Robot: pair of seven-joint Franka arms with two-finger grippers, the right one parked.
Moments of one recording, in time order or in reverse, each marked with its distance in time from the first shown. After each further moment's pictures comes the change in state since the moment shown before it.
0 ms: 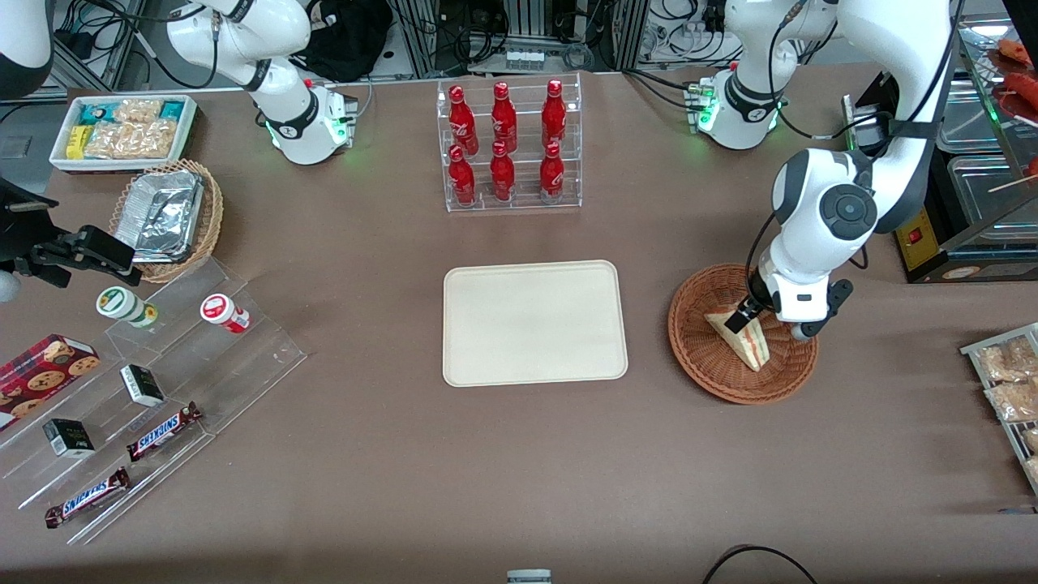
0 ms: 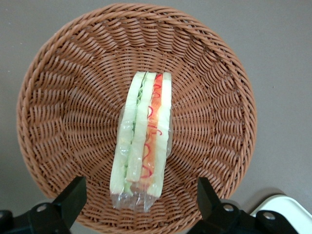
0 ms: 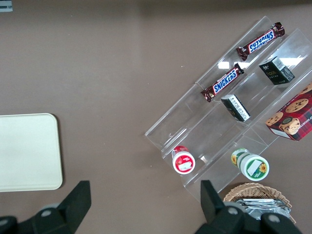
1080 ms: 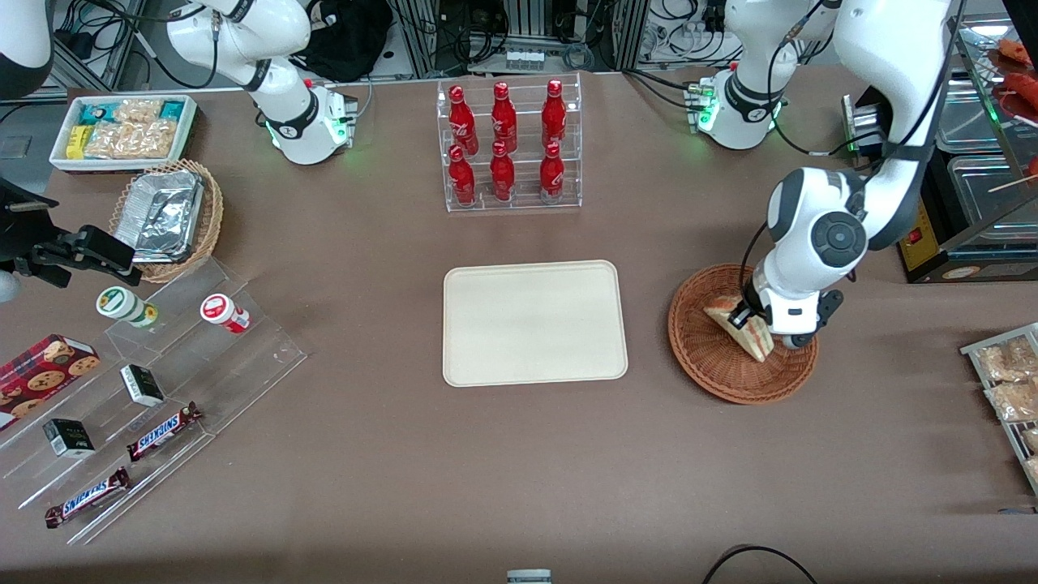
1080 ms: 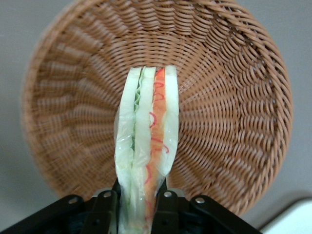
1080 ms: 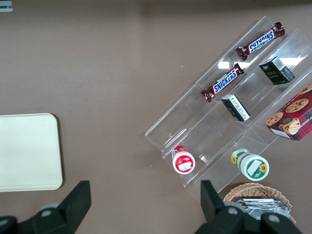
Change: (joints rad) arm 0.000 0.035 0.005 0.082 0.000 -0.175 0.031
